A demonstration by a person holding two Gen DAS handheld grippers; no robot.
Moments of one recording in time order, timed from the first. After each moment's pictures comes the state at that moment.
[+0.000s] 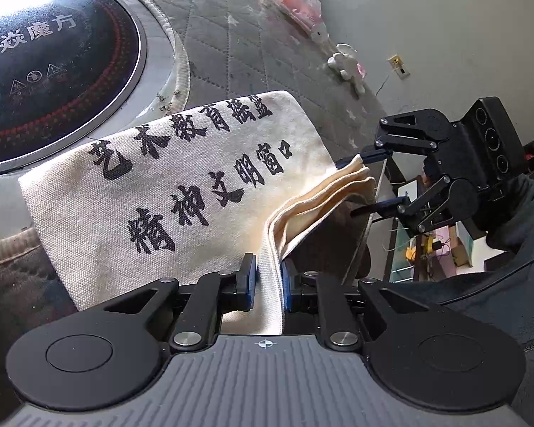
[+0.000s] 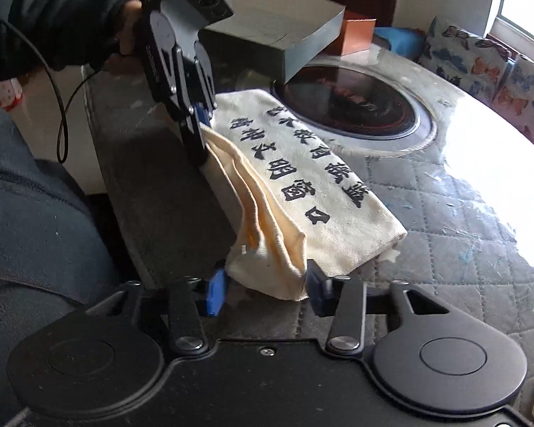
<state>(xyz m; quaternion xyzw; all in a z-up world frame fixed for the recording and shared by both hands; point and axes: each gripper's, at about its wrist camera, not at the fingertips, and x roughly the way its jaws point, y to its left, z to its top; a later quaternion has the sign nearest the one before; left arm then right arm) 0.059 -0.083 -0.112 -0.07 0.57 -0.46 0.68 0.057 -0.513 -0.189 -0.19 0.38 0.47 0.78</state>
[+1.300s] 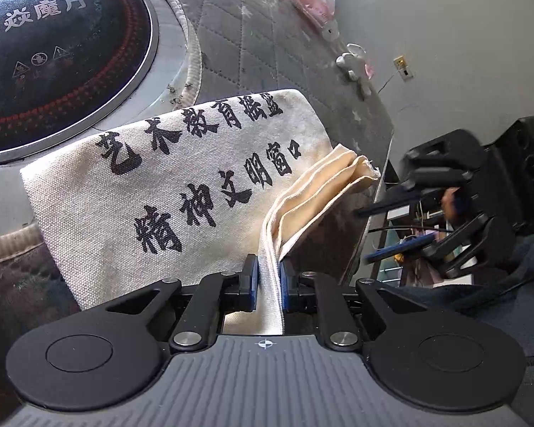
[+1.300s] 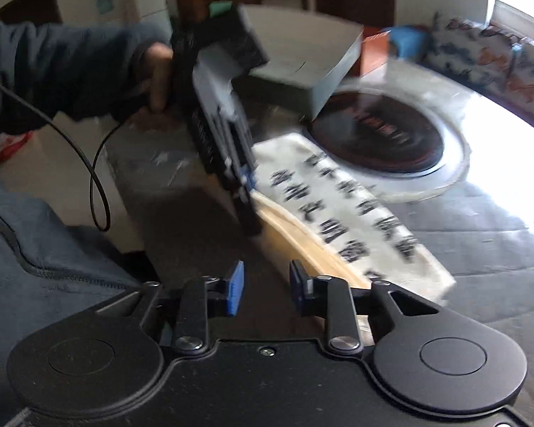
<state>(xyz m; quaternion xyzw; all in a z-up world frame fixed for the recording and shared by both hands) 0.071 -0.077 -0.116 -0.10 0.59 -0.45 0.66 0.065 -0.454 -0.174 -0.17 0.40 0.49 0.76</state>
